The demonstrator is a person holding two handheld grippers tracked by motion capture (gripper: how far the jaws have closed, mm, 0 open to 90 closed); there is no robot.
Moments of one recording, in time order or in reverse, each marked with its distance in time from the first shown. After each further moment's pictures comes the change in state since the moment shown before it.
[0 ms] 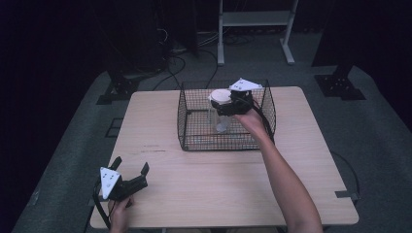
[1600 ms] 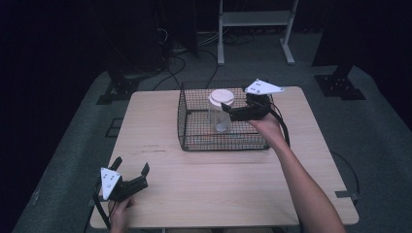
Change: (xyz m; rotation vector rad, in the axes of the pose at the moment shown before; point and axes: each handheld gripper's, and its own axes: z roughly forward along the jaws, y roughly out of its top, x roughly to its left) left arm -0.001 0.000 -0.001 -0.001 -0.006 0.010; right arm 0.012 0.021 -0.076 -0.049 0.026 -0.029
